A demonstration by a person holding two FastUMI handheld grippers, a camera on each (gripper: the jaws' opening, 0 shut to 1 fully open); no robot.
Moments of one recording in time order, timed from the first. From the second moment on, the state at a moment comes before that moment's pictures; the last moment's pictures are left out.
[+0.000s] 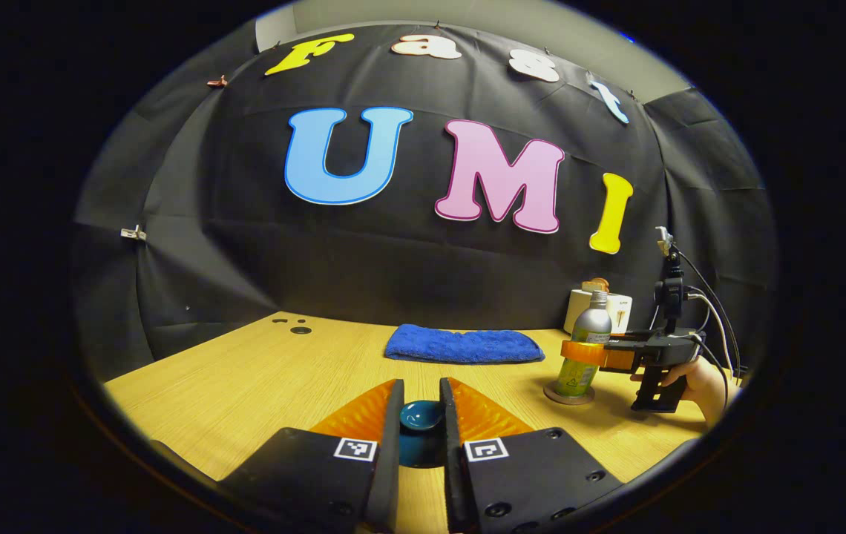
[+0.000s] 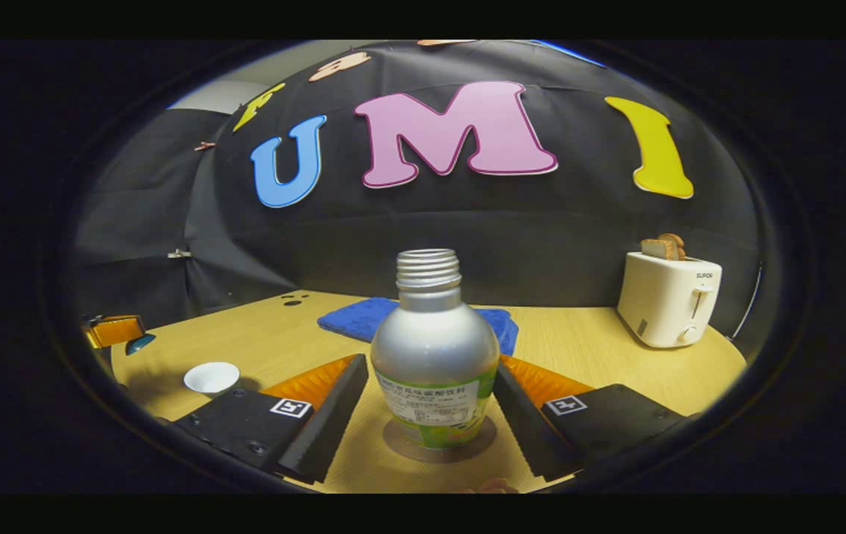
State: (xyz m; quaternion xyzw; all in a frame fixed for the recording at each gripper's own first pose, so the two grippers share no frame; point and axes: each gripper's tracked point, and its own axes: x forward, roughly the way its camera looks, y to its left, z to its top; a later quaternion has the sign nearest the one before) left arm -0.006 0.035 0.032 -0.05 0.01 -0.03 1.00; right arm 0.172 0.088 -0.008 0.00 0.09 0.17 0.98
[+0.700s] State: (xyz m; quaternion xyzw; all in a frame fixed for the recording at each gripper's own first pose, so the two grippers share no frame) left arm -0.018 0.008 0.038 -0.05 0.00 -0.05 1.00; right arm 0.100 0.062 0.002 -0.05 0.08 0.15 0.98
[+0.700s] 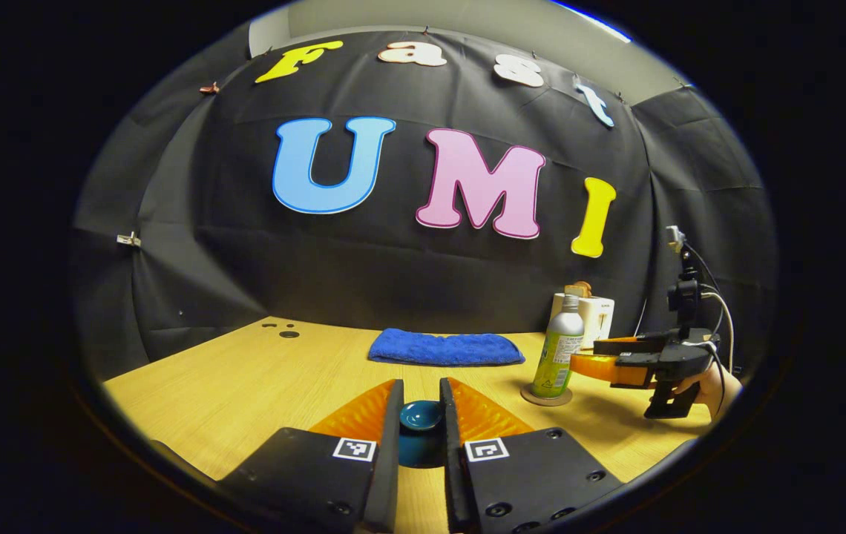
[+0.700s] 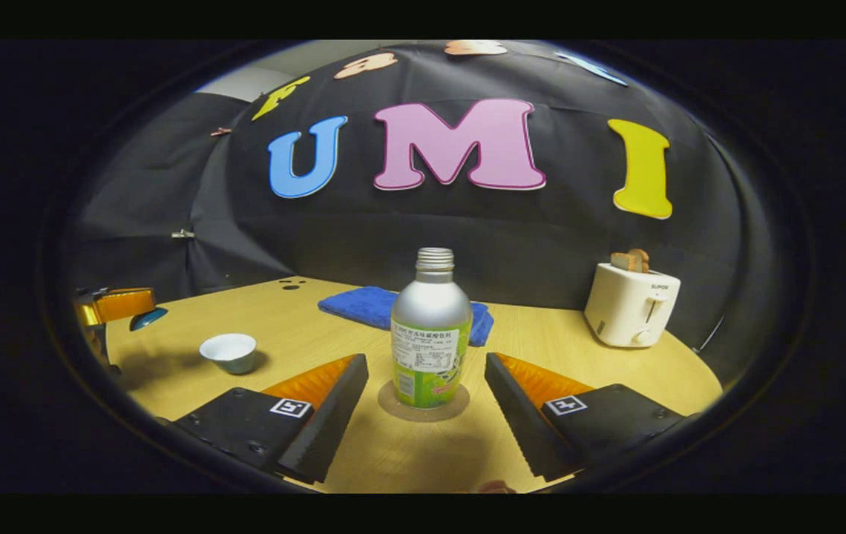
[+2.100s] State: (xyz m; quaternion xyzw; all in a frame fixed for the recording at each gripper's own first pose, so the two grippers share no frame) left arm 0.079 -0.021 -0.029 0.01 0.10 -0.07 0.99; right arm 0.023 0.060 0.000 0.00 0.04 0.14 0.99
